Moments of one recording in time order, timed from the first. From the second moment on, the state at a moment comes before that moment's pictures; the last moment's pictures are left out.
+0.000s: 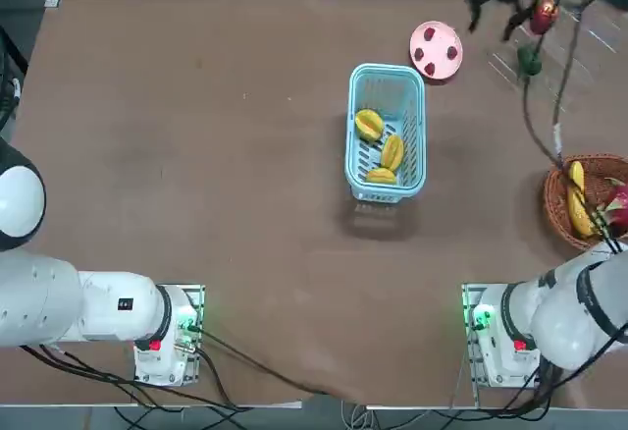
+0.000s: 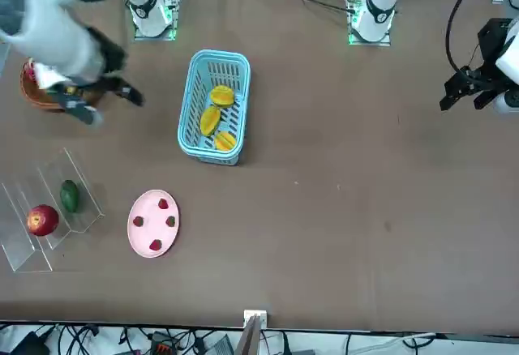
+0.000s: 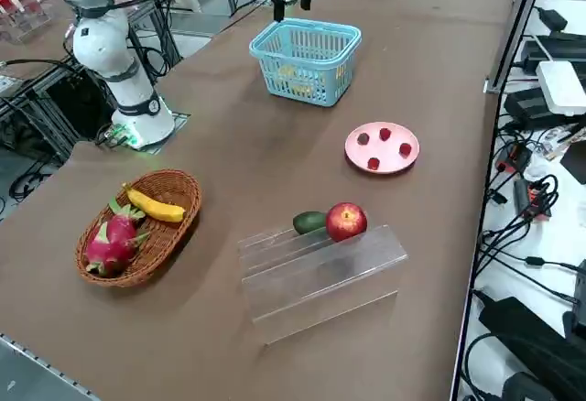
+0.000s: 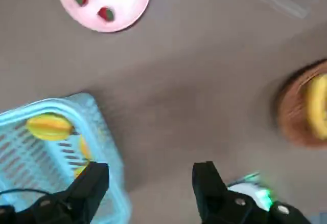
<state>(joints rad) 0.55 0.04 -0.39 -1.66 0.03 1.49 0.52</state>
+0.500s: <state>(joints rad) 0.38 0.00 -0.52 -1.56 -0.02 1.36 -0.05</state>
